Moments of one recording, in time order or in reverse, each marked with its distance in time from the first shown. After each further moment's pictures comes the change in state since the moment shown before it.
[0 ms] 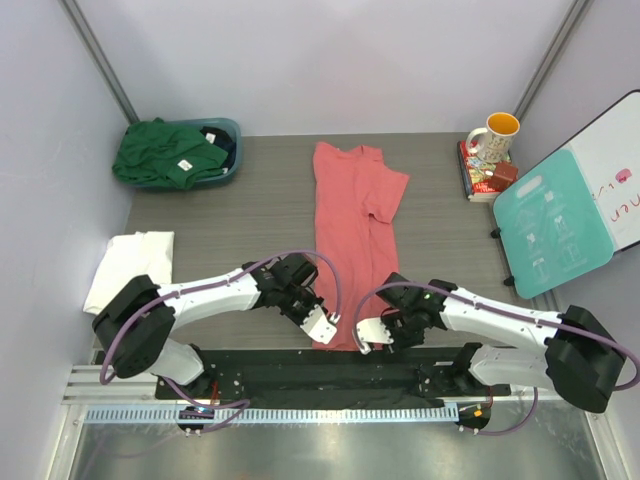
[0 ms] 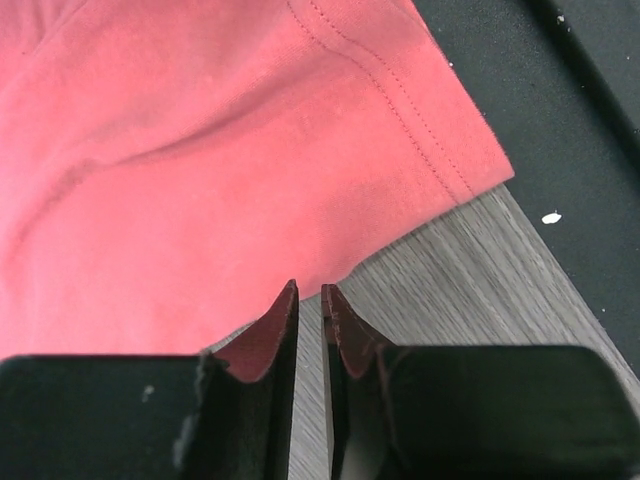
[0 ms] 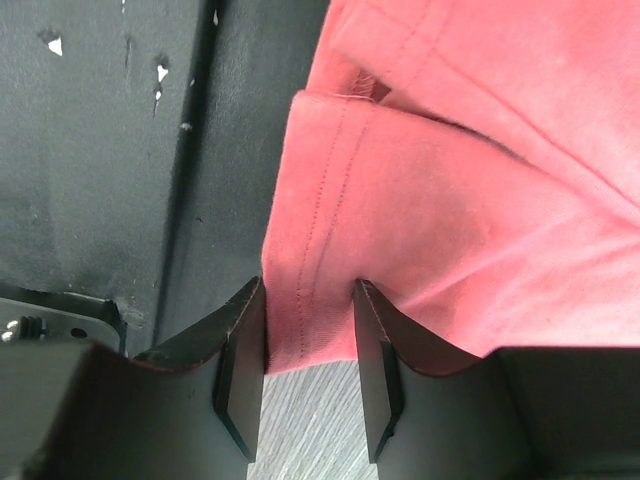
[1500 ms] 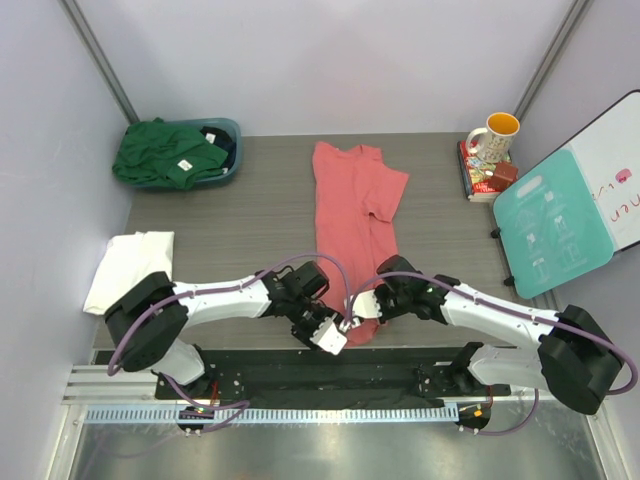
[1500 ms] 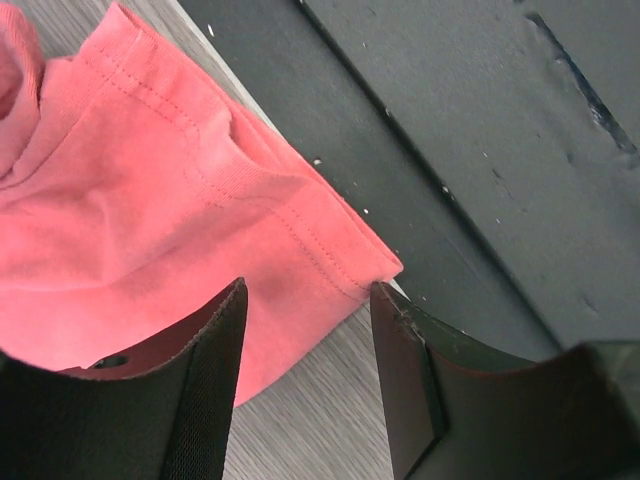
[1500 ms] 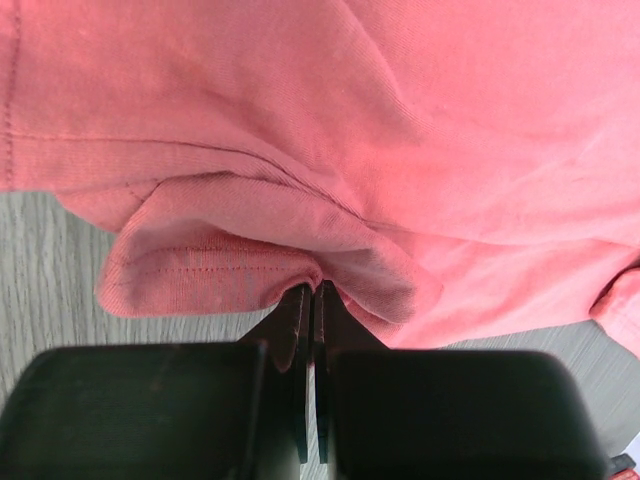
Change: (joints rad) left arm -0.102 0.055 -0.010 0.060 0.161 -0.156; right arm -0.088 0.027 0.000 0.347 0.137 -0.072
